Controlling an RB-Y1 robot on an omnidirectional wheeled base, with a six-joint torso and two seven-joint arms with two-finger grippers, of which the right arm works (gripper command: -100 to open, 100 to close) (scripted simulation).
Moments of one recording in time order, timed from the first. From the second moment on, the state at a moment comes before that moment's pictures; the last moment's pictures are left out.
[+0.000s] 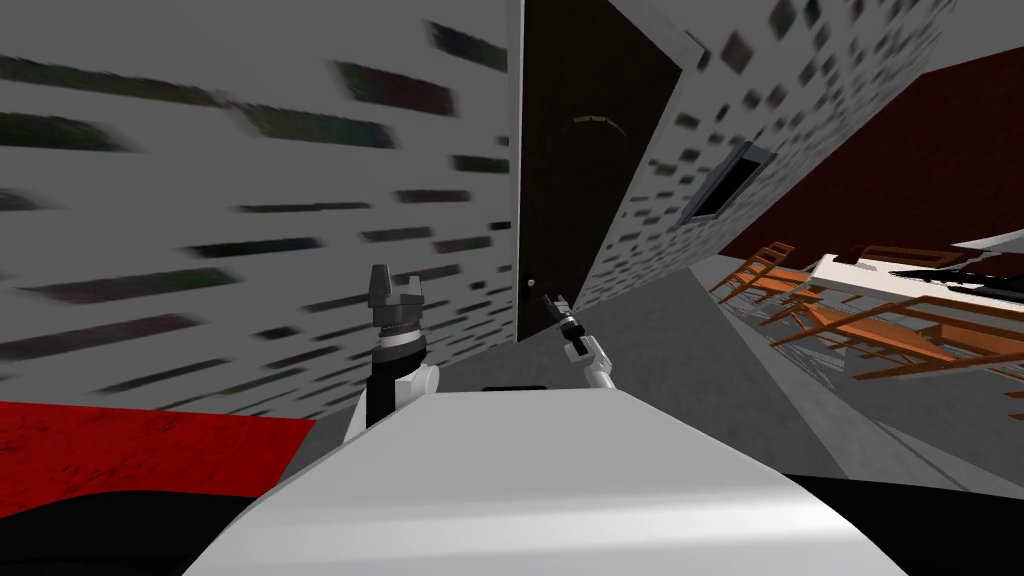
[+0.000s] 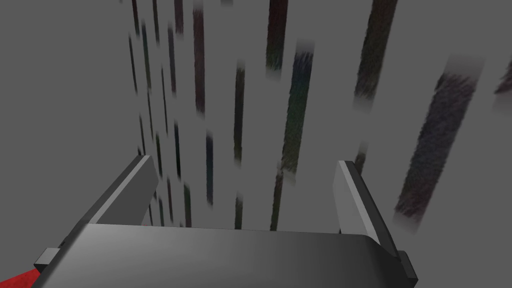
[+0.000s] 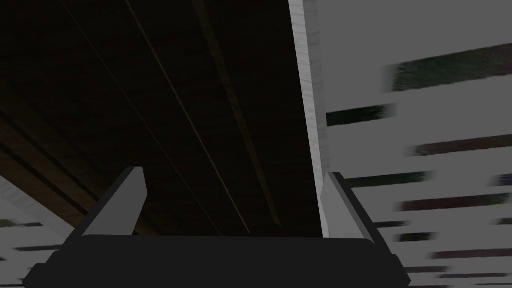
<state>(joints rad) -0.05 -0.10 -0.10 -1.34 0.63 -0.50 0.54</state>
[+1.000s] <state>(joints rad) -0.17 -0.09 -0.13 -1.10 0.77 -0.51 0.69</state>
